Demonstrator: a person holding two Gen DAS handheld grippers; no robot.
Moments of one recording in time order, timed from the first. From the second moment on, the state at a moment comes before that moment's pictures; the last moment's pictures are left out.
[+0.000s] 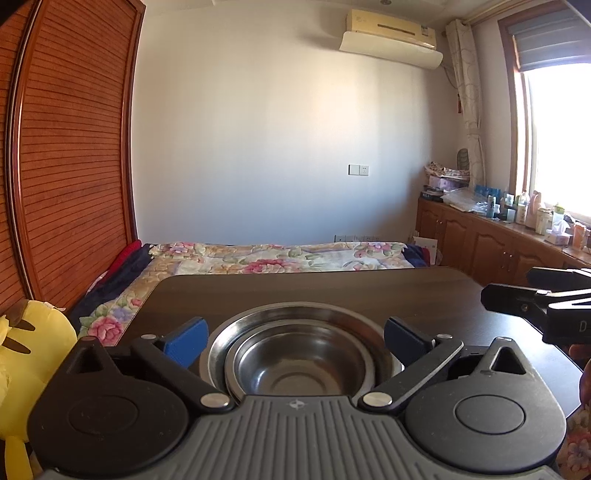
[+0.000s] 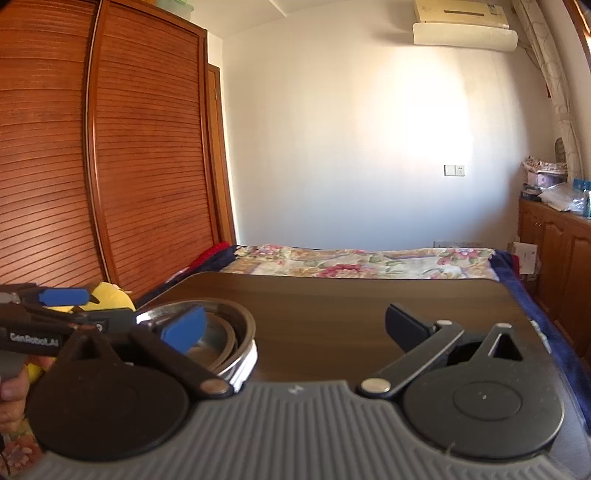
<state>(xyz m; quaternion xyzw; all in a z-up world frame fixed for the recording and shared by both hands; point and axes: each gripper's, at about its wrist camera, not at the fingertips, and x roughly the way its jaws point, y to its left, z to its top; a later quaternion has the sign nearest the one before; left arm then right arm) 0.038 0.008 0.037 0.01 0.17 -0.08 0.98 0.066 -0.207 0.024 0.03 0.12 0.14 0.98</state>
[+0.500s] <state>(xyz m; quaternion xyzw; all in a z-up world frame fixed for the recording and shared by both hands) 0.019 -0.004 0.044 0.03 0.18 -0.06 0.98 0.034 -0.223 0.035 0.04 0.11 0.07 0.99</state>
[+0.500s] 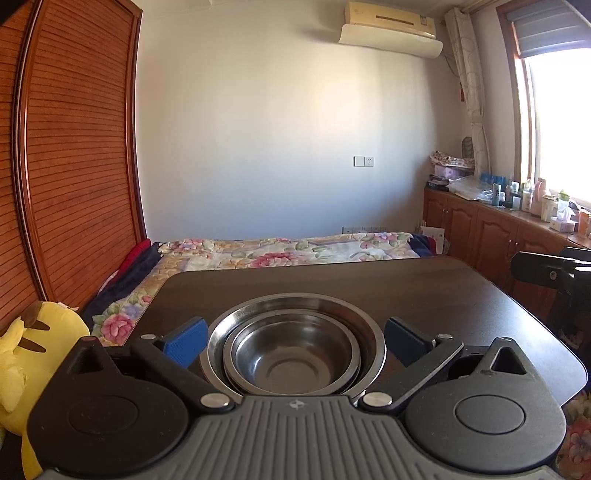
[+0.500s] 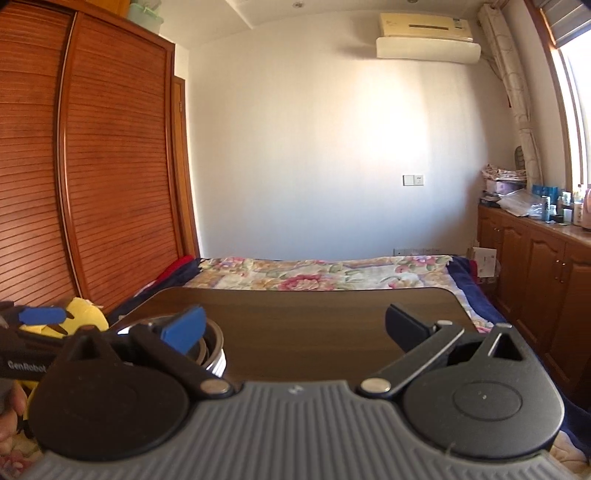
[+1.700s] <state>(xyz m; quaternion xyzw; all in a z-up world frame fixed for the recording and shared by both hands) 0.009 -0.004 0.014 0.03 0.20 -0.05 0.98 0.019 -0.219 0.010 0.03 0.11 0.03 0.99</state>
